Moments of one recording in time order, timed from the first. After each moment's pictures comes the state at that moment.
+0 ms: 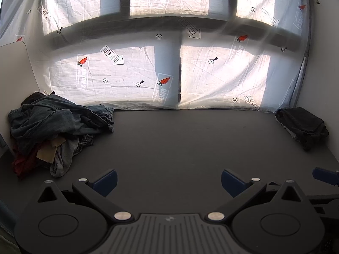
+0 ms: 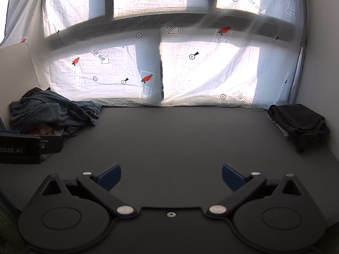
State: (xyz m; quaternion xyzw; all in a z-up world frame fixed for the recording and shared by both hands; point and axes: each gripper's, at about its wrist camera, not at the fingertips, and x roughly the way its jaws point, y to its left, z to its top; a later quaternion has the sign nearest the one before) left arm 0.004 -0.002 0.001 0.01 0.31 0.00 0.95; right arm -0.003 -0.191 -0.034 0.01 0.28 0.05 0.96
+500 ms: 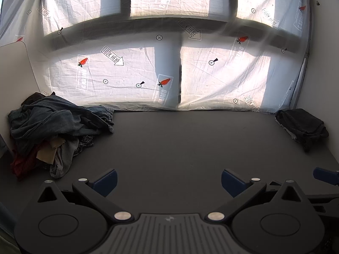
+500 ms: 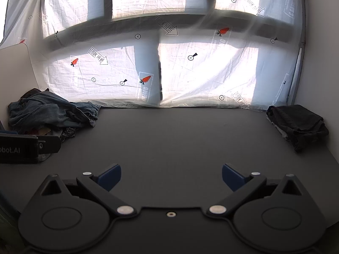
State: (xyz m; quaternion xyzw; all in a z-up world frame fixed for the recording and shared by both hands) left arm 0.005 -0.002 0.002 0.01 0.30 0.00 0.95; right arm -0.003 -0.189 -0.035 0.01 0.28 0.04 0.96
